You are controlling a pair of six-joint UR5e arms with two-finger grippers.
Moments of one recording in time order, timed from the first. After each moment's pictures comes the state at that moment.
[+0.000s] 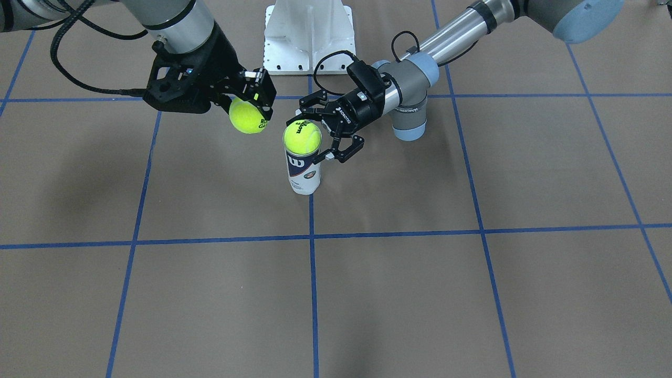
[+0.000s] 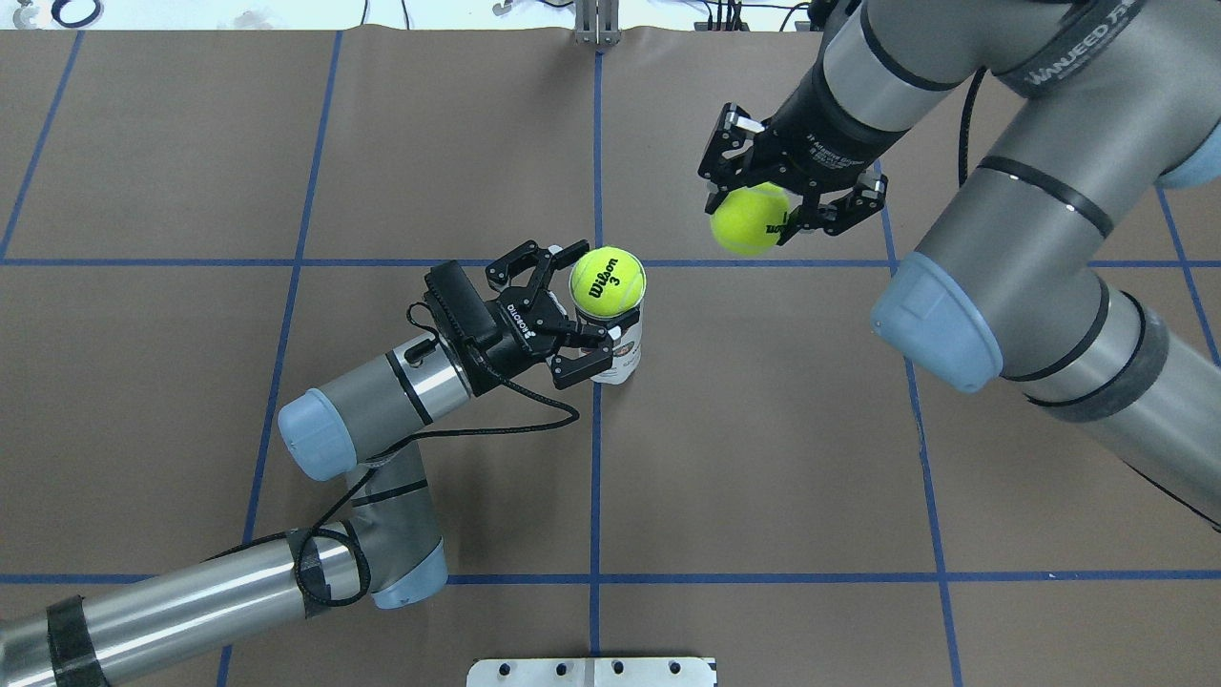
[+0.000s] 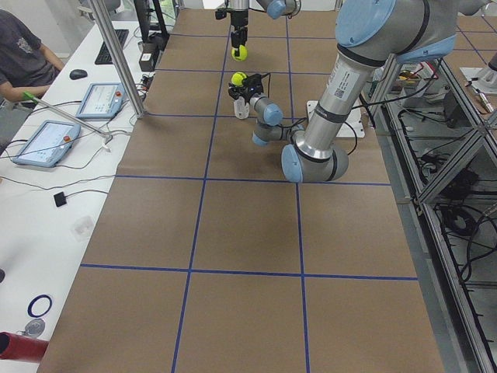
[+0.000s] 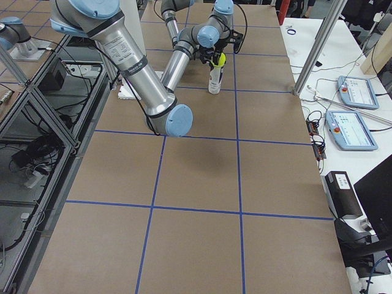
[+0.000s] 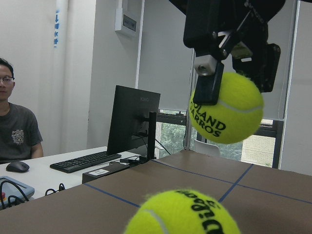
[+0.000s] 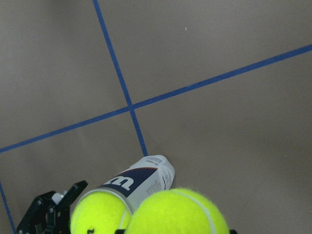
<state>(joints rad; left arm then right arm) -0.39 -2.26 -1.16 -3.49 -1.31 -0.36 0.79 -0.85 1.93 -1.75 2.23 1.40</state>
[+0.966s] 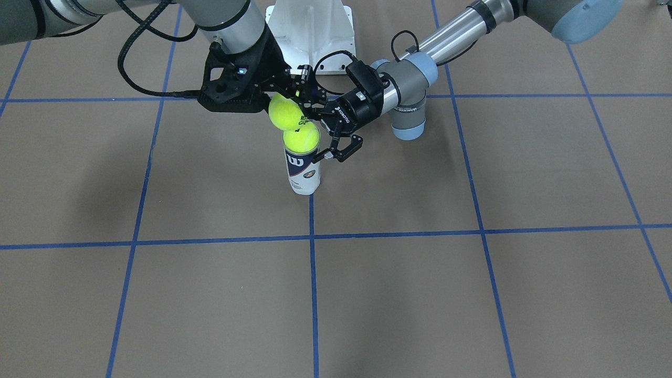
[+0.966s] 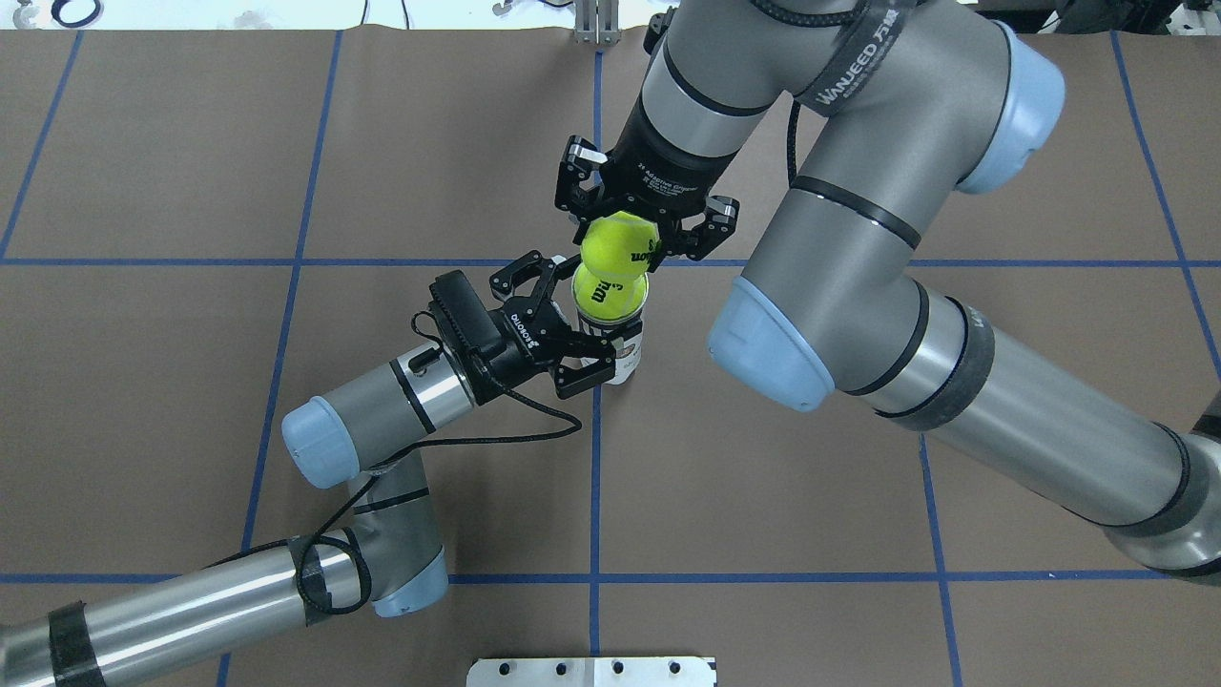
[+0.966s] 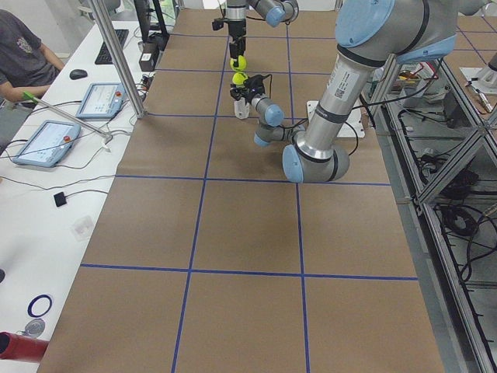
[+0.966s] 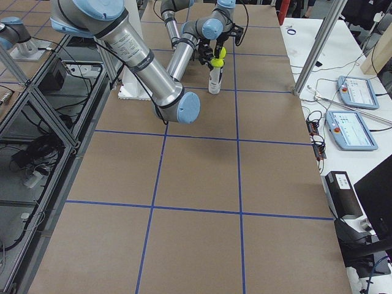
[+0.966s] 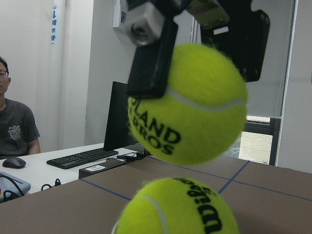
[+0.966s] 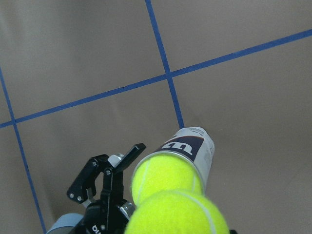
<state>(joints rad) -0.38 -2.26 -1.16 -3.49 -1.31 -0.36 0.73 -0.71 1.78 -1.74 2.19 1.40</state>
